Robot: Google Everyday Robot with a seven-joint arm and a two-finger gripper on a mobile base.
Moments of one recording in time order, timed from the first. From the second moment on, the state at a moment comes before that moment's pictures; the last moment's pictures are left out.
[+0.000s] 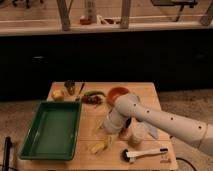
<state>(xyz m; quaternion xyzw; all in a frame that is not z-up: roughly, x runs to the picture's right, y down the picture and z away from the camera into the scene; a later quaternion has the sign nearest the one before) -0.009 0.253 0.735 -0.33 -0.36 -0.24 0.84</state>
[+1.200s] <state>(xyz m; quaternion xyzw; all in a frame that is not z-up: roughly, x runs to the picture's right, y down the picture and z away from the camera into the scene) -0.002 0.249 0.730 -0.32 -0.37 -0.24 0.84</state>
